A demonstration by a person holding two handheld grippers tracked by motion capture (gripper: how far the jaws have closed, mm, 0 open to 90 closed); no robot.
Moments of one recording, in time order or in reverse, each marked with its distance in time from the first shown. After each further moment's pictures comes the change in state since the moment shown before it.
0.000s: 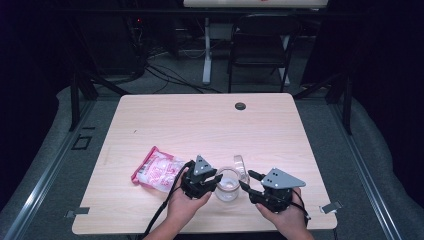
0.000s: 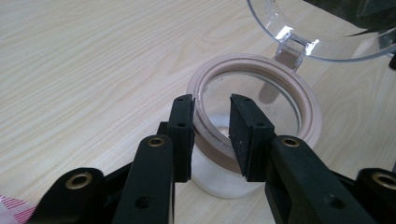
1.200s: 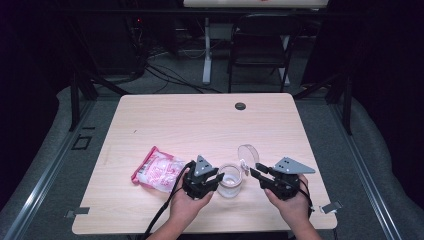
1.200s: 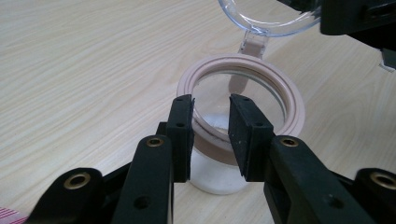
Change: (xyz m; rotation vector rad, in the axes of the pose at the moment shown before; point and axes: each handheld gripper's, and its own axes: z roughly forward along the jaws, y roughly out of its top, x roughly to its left) left arm -0.004 0.000 0.003 -0.044 0.008 -0.020; right arm -0.040 -0.009 0.011 -0.004 -0.040 0.147
